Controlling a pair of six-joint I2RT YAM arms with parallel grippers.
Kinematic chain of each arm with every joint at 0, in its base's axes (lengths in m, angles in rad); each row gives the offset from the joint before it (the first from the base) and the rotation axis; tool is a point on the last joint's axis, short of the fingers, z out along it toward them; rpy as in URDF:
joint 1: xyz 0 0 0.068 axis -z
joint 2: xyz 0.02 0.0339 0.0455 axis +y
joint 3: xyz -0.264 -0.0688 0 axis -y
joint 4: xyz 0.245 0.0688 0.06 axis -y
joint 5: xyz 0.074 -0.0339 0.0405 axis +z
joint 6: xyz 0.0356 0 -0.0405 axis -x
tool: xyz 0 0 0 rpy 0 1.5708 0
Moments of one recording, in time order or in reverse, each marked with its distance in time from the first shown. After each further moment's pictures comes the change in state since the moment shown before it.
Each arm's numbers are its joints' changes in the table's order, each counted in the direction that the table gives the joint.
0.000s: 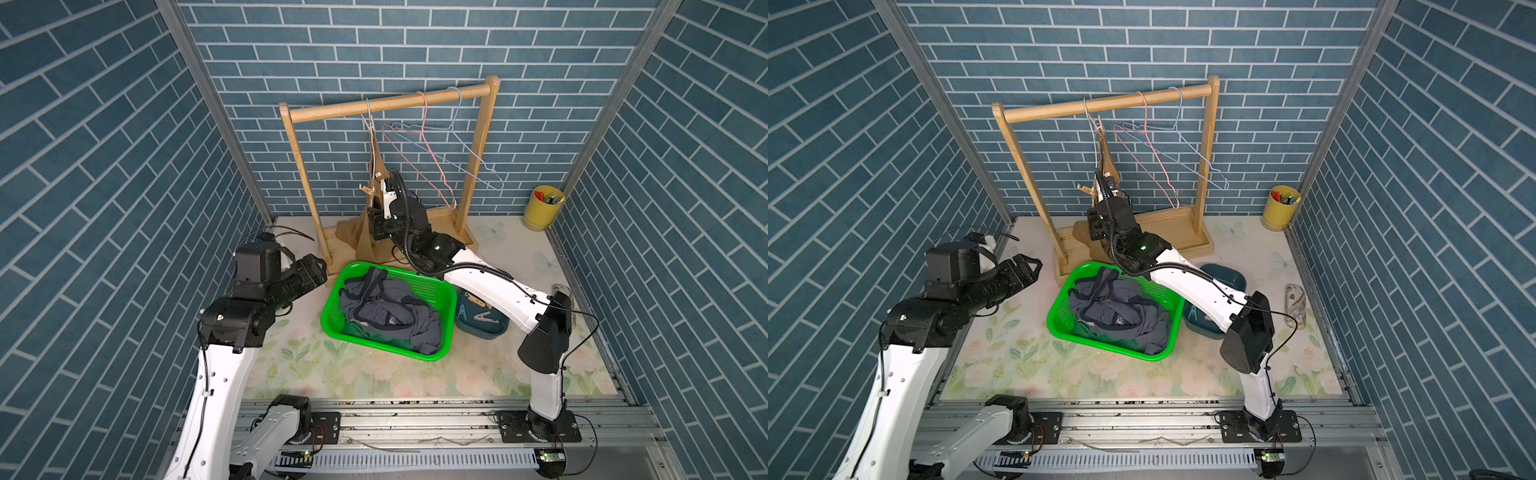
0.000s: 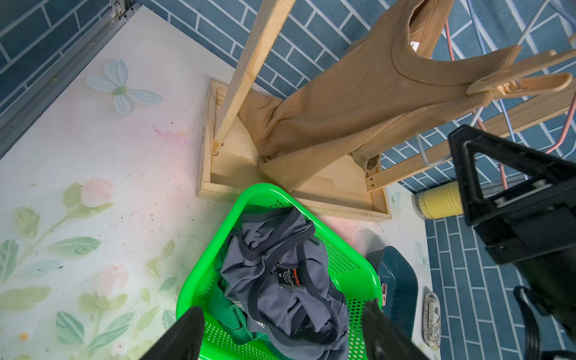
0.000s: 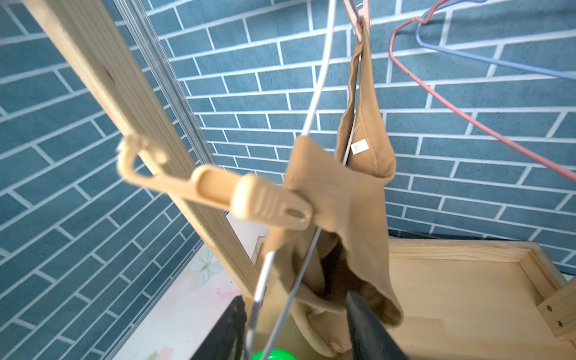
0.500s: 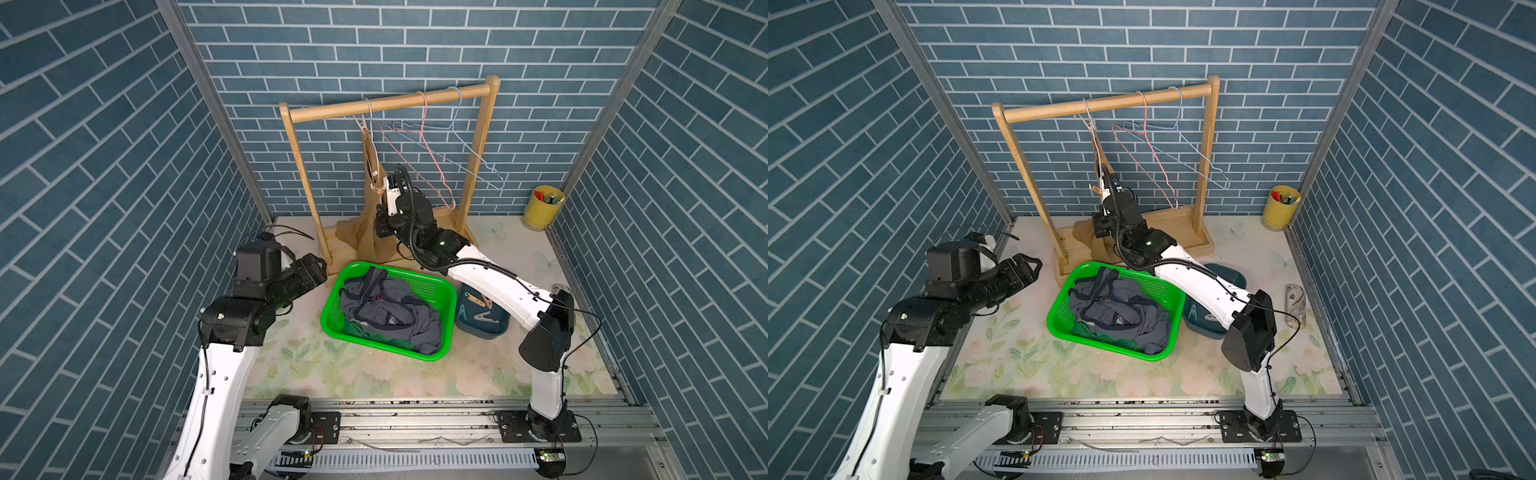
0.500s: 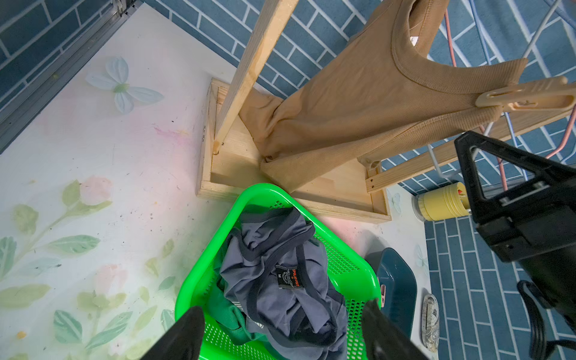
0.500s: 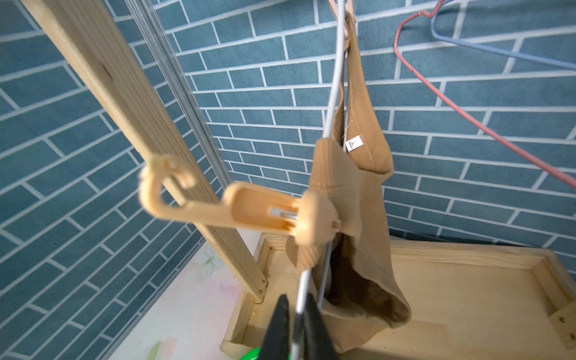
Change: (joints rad) left arm -0.002 0.001 0.000 0.002 0.000 0.011; right arm 0.031 0.000 0.003 -0.025 0.061 -0.014
